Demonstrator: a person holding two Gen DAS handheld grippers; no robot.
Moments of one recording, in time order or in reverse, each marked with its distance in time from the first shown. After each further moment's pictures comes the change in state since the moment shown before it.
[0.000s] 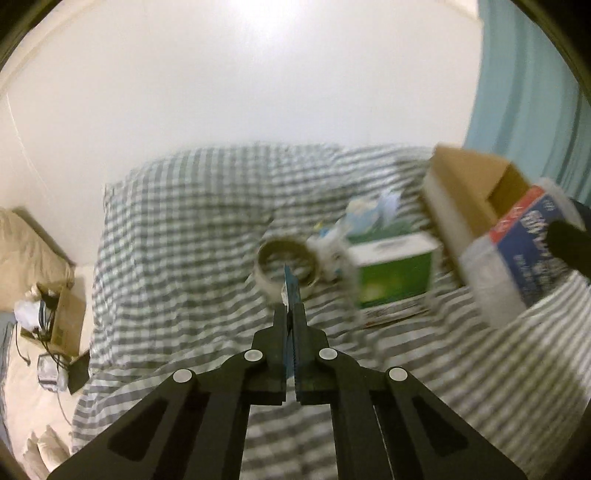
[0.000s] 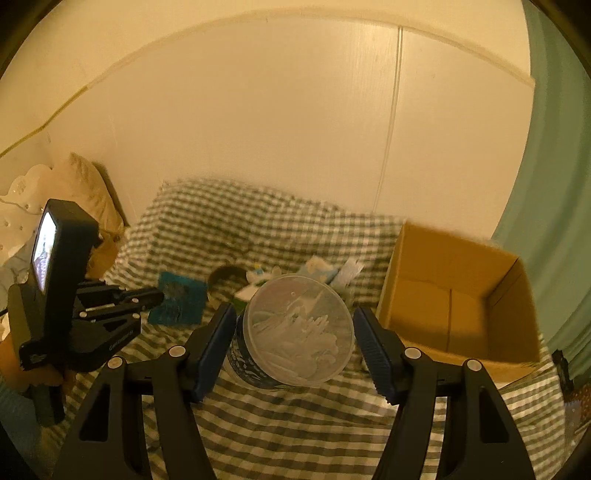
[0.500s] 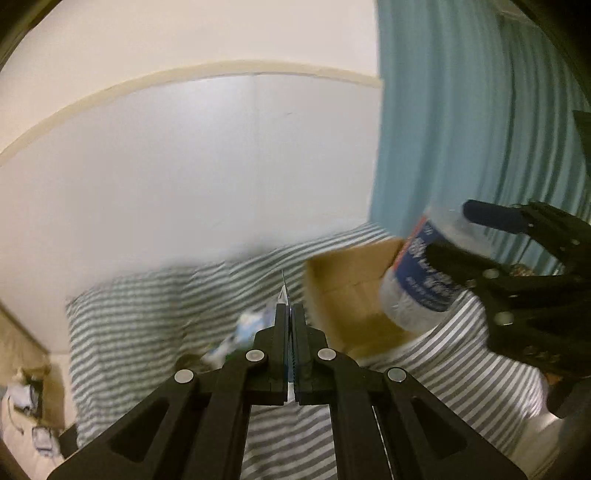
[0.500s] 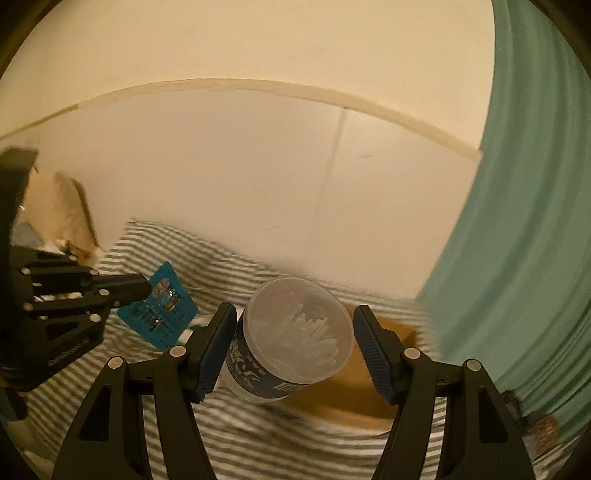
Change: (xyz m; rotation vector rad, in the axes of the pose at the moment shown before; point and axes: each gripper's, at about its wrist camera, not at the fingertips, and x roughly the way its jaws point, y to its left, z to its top) left arm -0.095 -0.126 0.097 0.127 -0.227 -0.187; right arm -0.085 -0.080 0.062 -0.115 -0.095 -0.193
